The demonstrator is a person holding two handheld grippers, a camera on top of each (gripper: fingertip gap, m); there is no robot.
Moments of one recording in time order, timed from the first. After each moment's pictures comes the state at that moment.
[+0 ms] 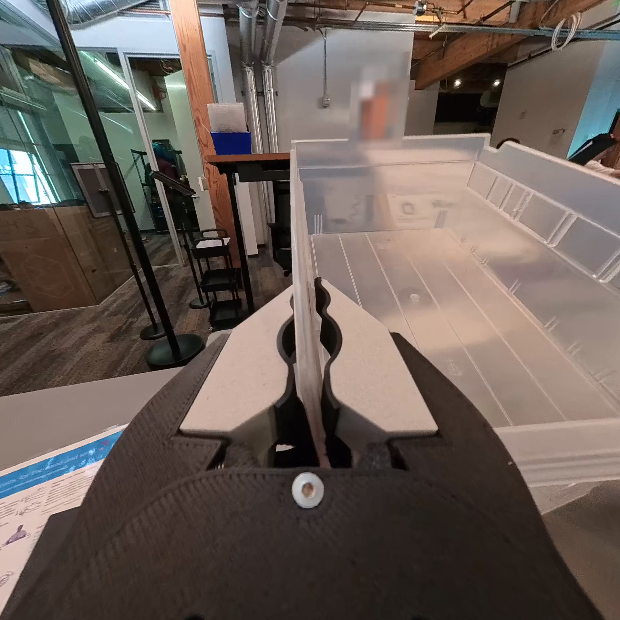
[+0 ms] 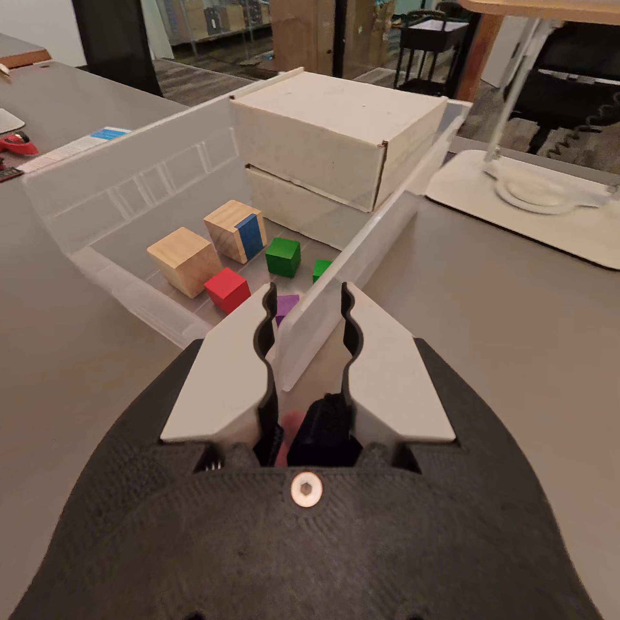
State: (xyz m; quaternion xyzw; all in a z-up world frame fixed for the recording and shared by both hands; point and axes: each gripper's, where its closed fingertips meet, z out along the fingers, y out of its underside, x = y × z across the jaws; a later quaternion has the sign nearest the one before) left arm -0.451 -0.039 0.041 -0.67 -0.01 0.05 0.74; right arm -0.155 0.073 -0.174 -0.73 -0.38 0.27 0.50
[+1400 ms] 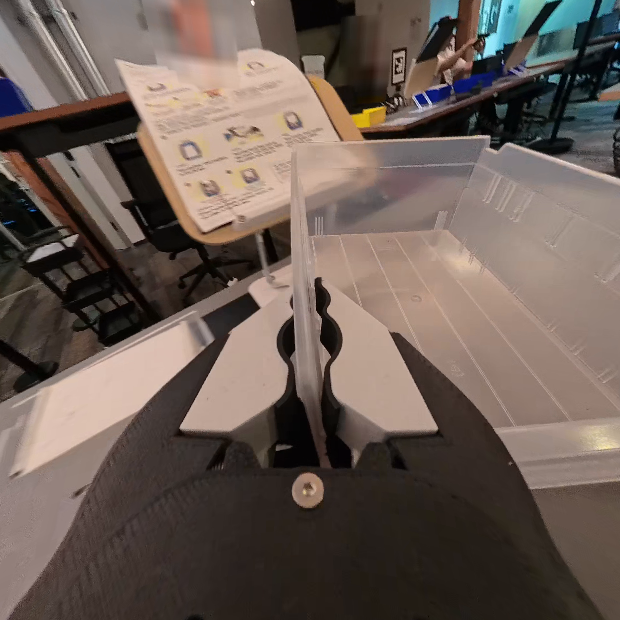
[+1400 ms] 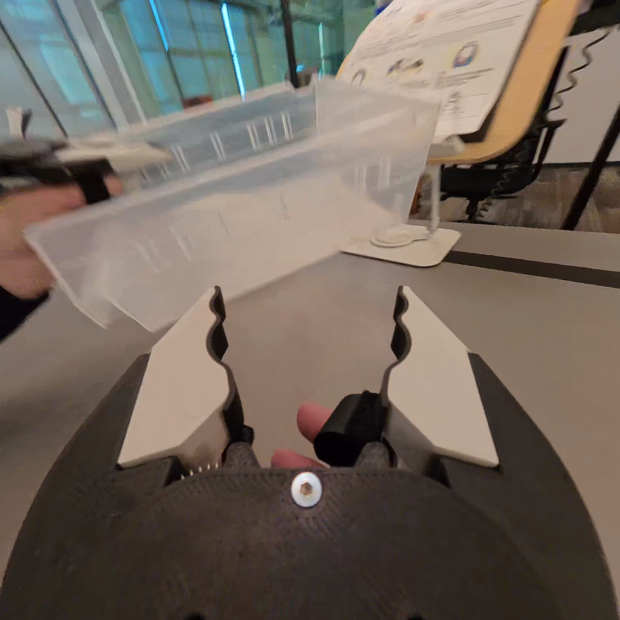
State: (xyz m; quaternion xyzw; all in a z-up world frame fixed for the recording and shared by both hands) left arm -0.199 0.083 -0.035 -0.72 0.18 -0.02 0.67; right arm 0.056 0.061 -0.087 -0.67 -0.27 0.35 0.59
